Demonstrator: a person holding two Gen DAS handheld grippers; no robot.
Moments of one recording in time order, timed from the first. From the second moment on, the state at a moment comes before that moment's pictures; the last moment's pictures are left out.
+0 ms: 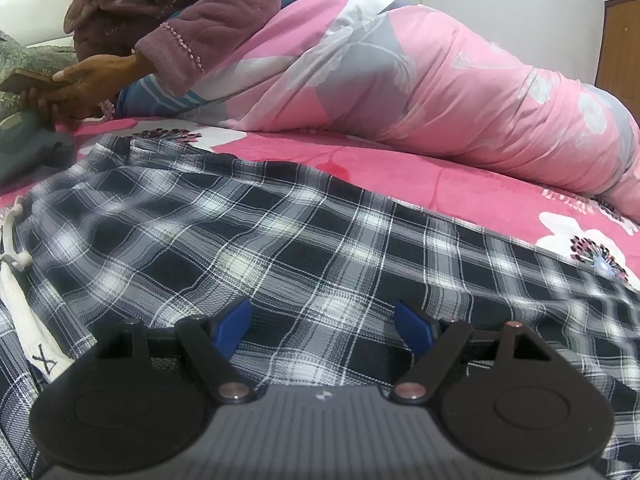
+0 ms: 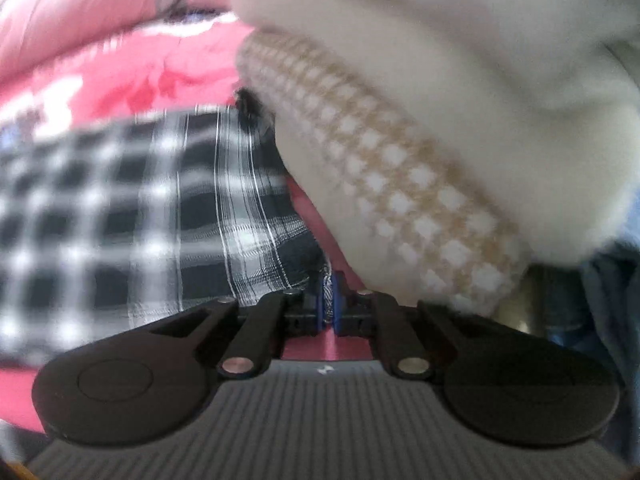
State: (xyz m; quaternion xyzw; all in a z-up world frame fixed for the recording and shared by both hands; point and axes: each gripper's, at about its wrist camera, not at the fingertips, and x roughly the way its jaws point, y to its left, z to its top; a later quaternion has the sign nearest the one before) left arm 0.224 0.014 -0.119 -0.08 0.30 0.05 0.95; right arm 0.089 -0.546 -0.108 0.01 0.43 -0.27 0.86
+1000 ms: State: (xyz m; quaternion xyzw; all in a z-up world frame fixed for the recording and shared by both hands) left arm 0.221 0.030 -0.120 -0.14 0.29 0.03 0.95; right arm 0.287 -0.537 -0.141 -0.01 0.35 -0.21 0.91
